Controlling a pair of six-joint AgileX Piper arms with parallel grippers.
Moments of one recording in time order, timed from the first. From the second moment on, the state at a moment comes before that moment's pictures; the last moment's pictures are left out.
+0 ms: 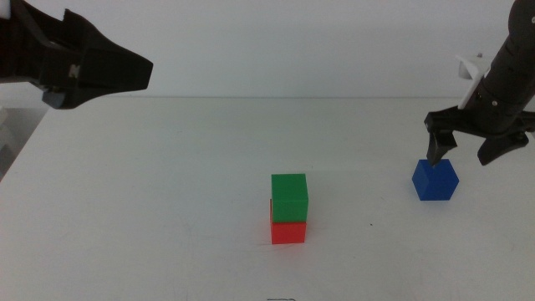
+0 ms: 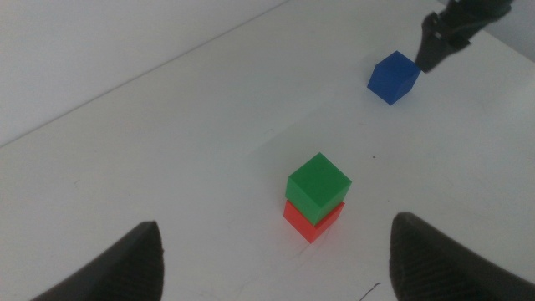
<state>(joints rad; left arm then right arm) -0.13 1.05 -1.30 -0.58 1.06 0.61 0.12 1.84 -1.55 0.06 1.20 0.06</state>
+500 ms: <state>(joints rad) -0.13 1.05 -1.30 -0.57 1.06 0.61 0.12 1.99 -1.66 0.01 1.15 0.05</state>
